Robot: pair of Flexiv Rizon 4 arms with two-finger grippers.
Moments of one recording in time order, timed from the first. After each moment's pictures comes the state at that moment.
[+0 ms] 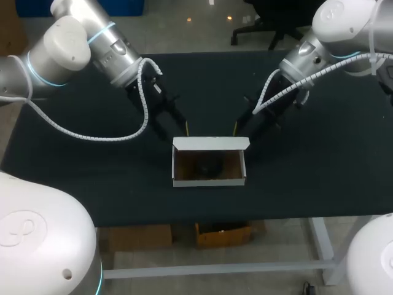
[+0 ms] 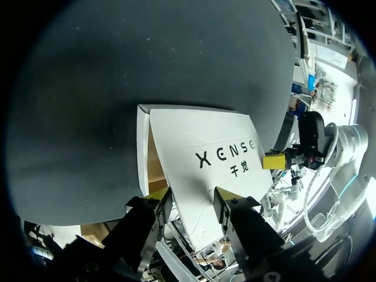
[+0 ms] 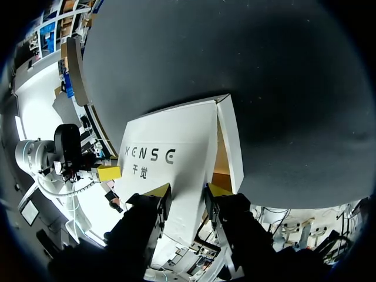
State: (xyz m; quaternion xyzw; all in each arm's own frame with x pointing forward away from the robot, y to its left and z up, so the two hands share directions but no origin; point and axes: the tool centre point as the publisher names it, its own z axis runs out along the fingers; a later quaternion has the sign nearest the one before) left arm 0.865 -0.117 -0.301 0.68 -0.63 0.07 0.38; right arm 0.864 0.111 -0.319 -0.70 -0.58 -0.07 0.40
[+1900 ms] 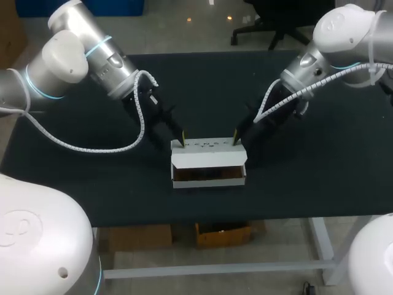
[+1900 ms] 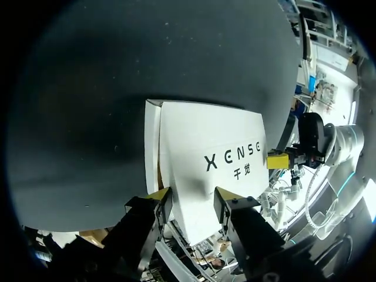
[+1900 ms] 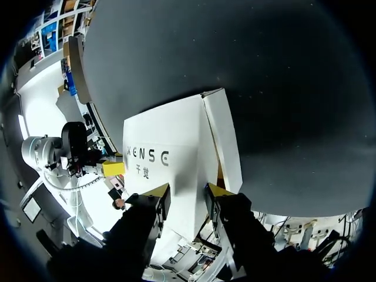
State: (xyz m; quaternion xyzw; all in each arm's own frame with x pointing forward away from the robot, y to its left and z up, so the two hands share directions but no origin) left arm 0.854 -0.107 -0.327 0.68 -0.62 0.07 0.38; right arm 0.855 0.111 -0.339 -0.70 -0.58 -0.08 0.42
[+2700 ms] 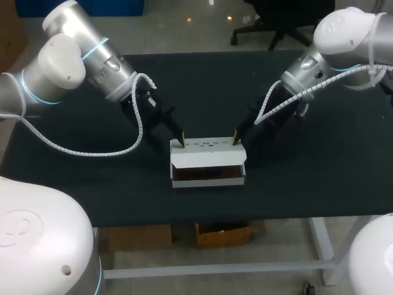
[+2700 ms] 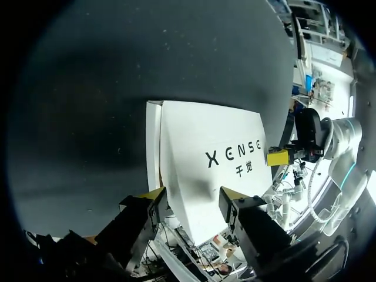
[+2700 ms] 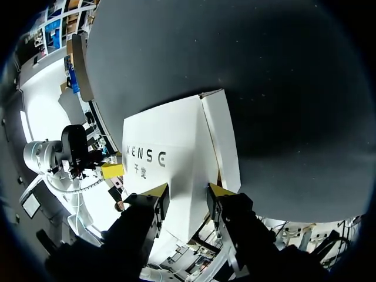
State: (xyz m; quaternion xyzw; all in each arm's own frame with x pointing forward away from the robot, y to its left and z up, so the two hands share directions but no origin) left arm 0.852 -0.104 -0.328 0.68 -0.64 0.10 0.36; right arm 0.855 0.111 -0.344 -0.69 -0.59 -0.09 0.42
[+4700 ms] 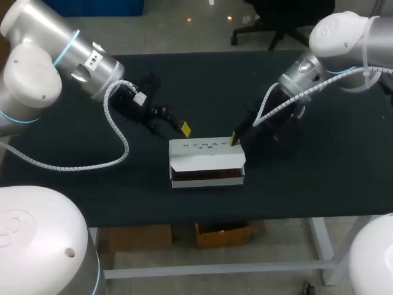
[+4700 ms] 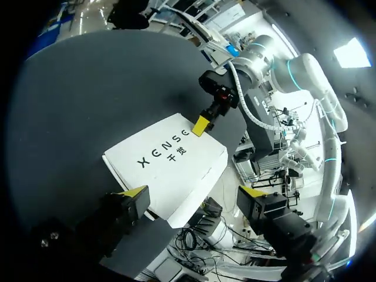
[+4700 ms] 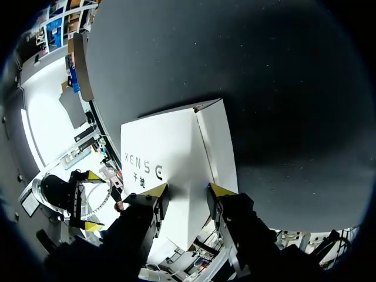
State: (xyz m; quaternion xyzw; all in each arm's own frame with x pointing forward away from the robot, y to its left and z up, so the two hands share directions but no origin) left arm 0.830 -0.109 -0.257 0.44 -0.81 0.31 0.23; right arm 0.864 0.114 -0.357 -0.69 -0.59 -0.10 0.42
